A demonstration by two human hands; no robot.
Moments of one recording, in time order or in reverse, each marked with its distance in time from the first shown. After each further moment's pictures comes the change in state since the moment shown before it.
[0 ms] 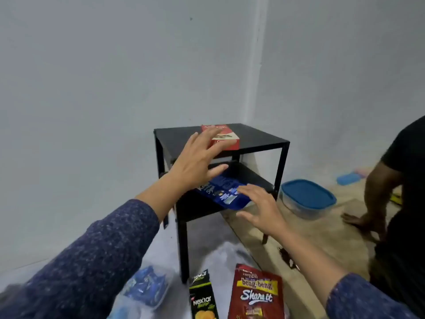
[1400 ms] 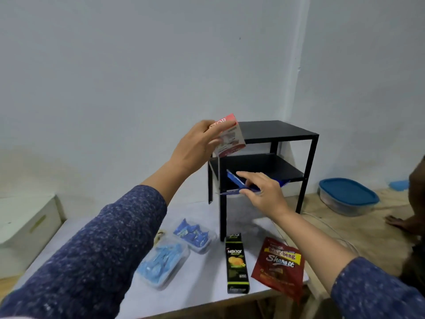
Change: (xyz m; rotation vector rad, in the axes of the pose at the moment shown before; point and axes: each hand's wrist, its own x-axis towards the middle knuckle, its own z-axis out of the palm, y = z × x) left_hand -0.082 0.078 -0.161 0.017 0.068 -0.242; right_hand -0.064 -0.146 -0.044 0.246 0.102 -0.225
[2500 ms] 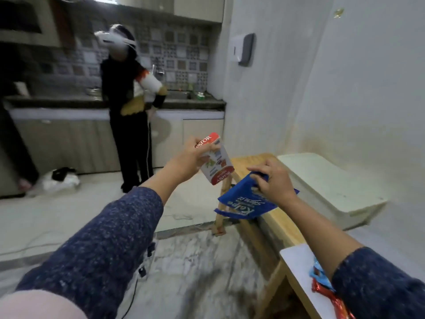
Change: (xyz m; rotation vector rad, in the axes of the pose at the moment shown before) left_hand -0.547 -0.068 -0.487 0.740 0.066 -1.365; right_hand -0.027 -0.588 0.413 0.681 -0.739 -0.788
